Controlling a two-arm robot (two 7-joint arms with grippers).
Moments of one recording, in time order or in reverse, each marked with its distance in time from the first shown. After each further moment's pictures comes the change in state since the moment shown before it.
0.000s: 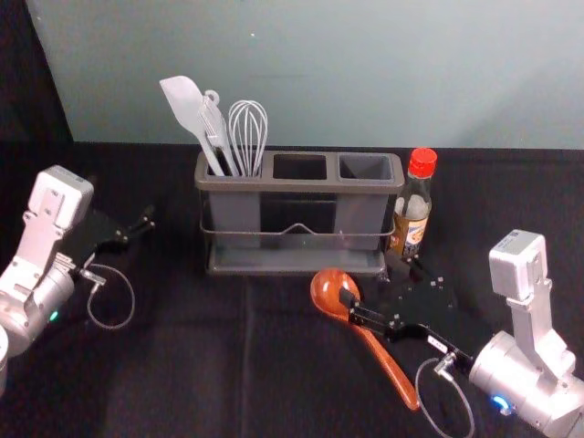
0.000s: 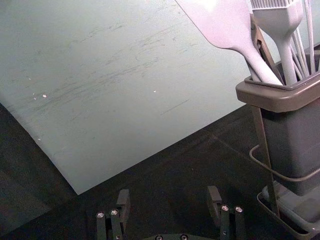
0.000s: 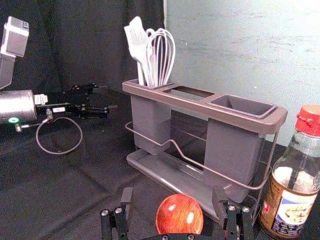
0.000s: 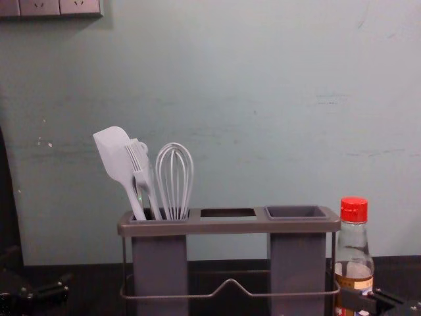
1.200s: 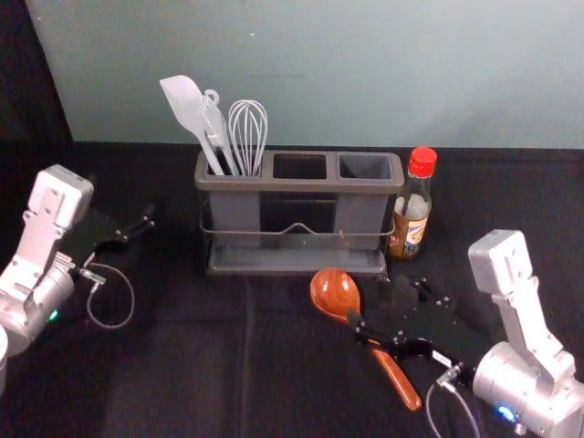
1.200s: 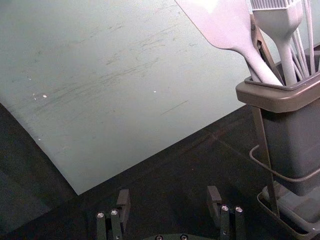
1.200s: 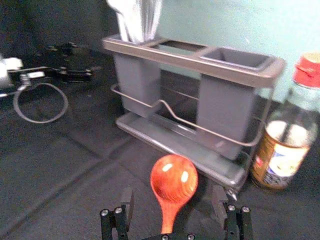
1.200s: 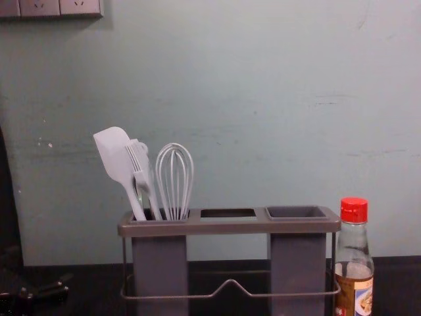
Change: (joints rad) left arm 0.000 0.000 0.000 0.000 0.000 0.000 0.000; right arm -0.042 0.018 0.012 -0.106 -0.027 0.254 -0.083
